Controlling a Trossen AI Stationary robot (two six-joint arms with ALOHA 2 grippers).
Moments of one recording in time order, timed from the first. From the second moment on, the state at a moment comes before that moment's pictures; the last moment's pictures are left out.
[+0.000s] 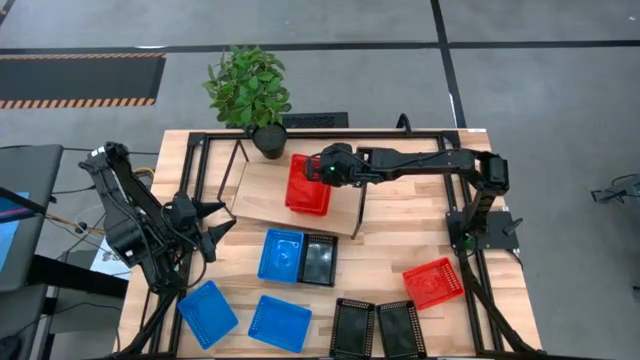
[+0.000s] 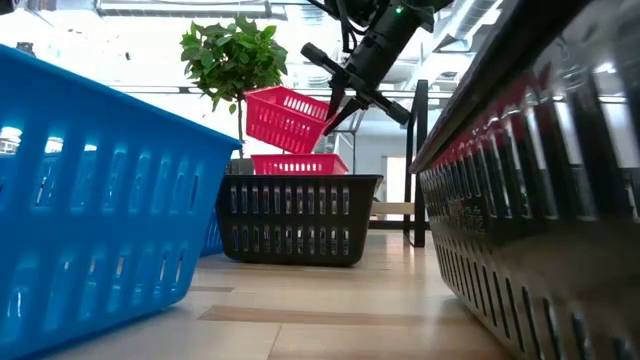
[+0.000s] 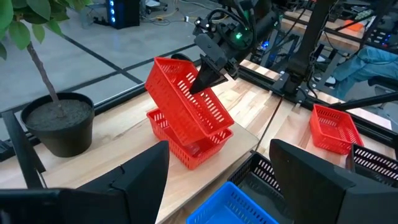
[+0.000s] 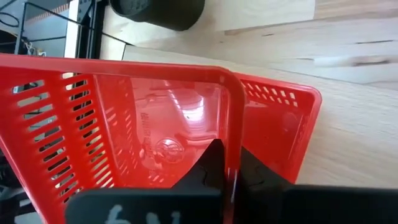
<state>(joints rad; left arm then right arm) -0.96 1.09 1.14 -1.49 -1.24 -1.64 -0.17 1.79 1.46 -0.51 0.21 1.31</state>
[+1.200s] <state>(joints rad) -0.96 1.09 1.14 -1.51 -1.24 -1.64 -0.17 1.81 1.44 -0.54 0.21 1.33</state>
